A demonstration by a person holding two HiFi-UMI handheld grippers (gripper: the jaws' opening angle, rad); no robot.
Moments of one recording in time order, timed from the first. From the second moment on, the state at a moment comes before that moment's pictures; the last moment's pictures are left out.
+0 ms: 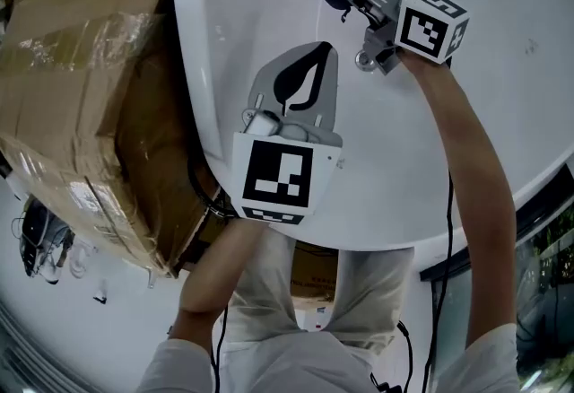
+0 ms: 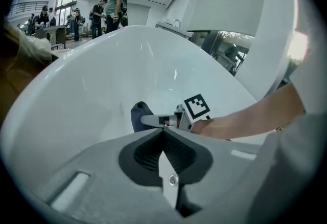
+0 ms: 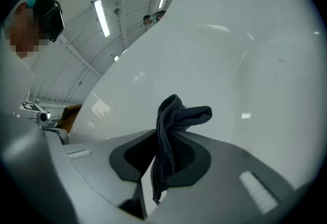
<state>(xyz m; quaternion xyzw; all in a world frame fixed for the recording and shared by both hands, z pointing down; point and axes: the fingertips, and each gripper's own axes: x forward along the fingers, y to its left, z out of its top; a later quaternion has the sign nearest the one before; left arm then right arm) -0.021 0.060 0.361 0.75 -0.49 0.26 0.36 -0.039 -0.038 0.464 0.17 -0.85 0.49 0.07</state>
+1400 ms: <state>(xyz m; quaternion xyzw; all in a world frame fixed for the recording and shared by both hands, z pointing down) -0.020 0.061 0.423 0.73 -0.48 0.26 0.41 -0.062 -0.073 0.623 0.27 -0.78 0.55 0.12</state>
